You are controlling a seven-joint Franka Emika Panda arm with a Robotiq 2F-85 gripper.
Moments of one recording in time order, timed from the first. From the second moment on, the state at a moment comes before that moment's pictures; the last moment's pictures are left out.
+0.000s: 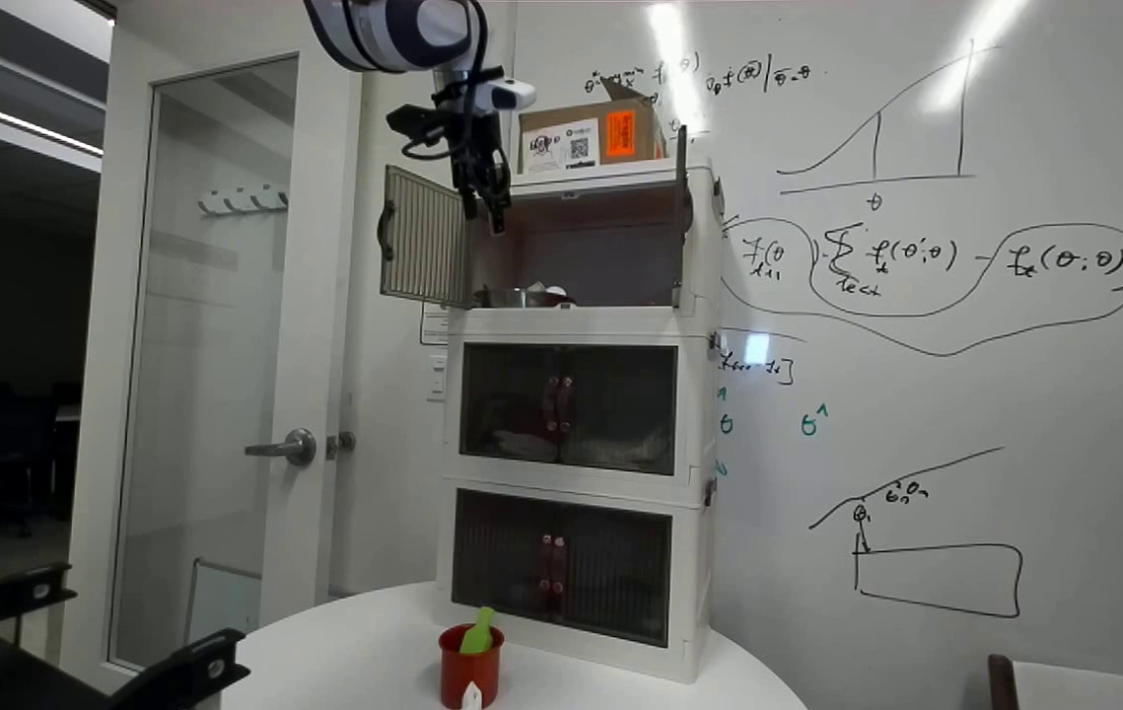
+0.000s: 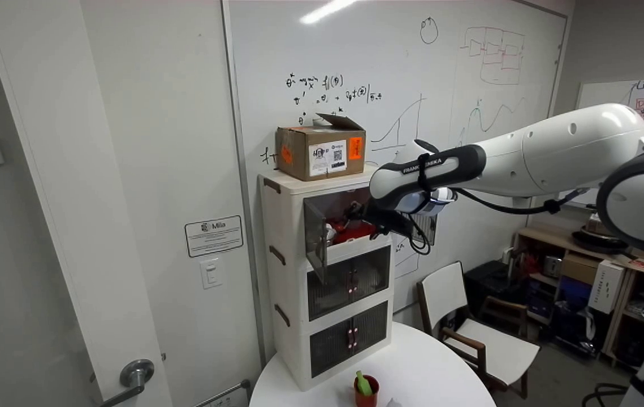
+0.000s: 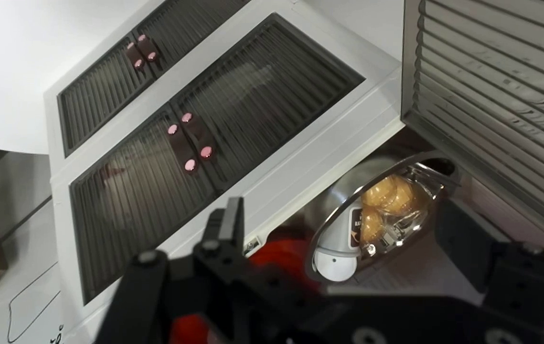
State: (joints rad) arm 0.03 -0.04 -0.01 -2.04 0.32 2.60 0.35
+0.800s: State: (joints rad) arm 0.02 0.12 -0.01 -1.93 0.94 2.78 -0.02
